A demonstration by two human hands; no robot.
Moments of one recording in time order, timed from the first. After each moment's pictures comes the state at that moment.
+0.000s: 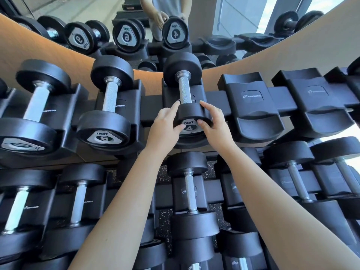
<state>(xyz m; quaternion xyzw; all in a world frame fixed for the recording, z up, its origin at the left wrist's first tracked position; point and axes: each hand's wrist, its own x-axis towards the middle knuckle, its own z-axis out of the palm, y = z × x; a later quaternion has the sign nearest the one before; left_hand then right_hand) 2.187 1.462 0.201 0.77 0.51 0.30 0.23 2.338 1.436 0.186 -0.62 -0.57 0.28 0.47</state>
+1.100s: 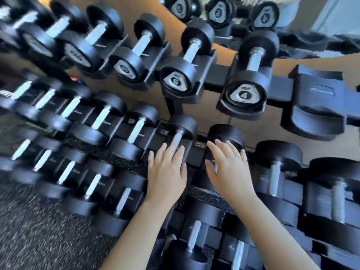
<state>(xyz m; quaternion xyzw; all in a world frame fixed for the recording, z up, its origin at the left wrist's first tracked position) 2.128 1.188 0.152 0.66 0.72 0.20 -0.05 2.276 1.234 0.156 -0.53 -0.82 0.00 0.22</state>
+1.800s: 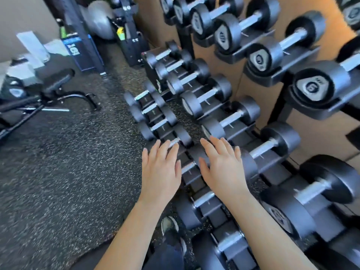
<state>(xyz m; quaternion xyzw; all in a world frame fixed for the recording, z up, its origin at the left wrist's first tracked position) 2.046 1.003 0.160 0.37 0.91 0.13 -0.14 2.129 1.132 0.155 -0.22 -0.95 0.09 0.23</state>
